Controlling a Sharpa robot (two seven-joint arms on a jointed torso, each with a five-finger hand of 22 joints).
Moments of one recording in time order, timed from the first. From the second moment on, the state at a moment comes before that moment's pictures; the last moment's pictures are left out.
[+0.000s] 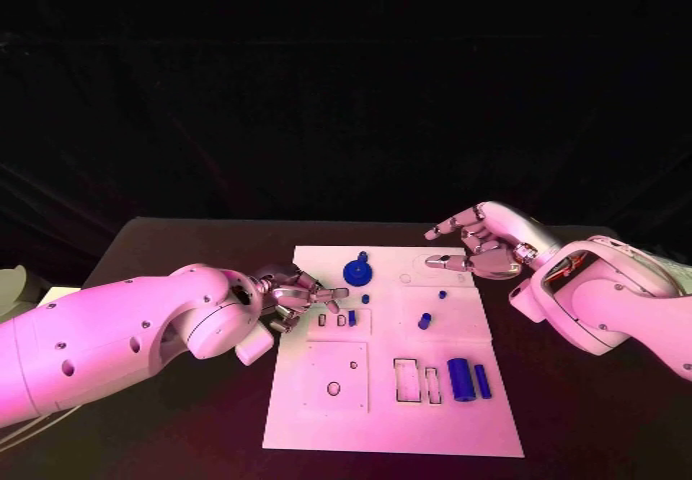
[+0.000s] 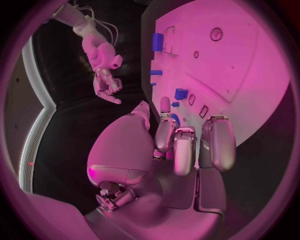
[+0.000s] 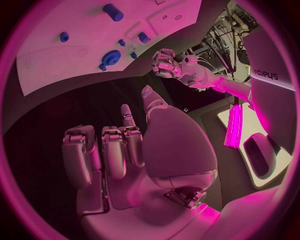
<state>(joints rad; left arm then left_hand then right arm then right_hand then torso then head) 1.24 -0.84 -0.03 1.62 -0.55 -0.15 -0.32 1.18 -0.02 0.03 0.28 0.08 1.05 0.05 0.48 0.31 1.39 -0.02 1.33 1.21 1.47 -0.07 1.57 1.31 0.07 1.46 0.04 1.39 1.25 1.24 -1.05 0.03 1.73 -1.22 -0.46 0.06 1.33 -0.13 0.10 0.18 0.14 1.04 0.14 0.06 0.07 1.47 0.05 1.50 1.31 1.47 -0.02 1.57 1.31 0.01 1.47 0.09 1.56 1.31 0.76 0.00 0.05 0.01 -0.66</state>
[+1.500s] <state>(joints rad) 1.34 -0.54 -0.05 1.38 -1.02 0.18 -0.67 1.11 0.02 -0.16 0.29 0.05 0.94 0.03 0.71 0.58 1.40 -0.04 1.36 1.27 1.47 -0.09 1.57 1.31 0.05 1.47 0.02 1.44 1.31 1.25 -1.04 0.02 1.66 -1.02 -0.42 0.07 1.34 -0.13 0.10 0.18 0.15 1.04 0.14 0.06 0.07 1.47 0.05 1.50 1.31 1.47 -0.02 1.57 1.31 0.01 1.47 0.09 1.56 1.31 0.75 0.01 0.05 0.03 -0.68</state>
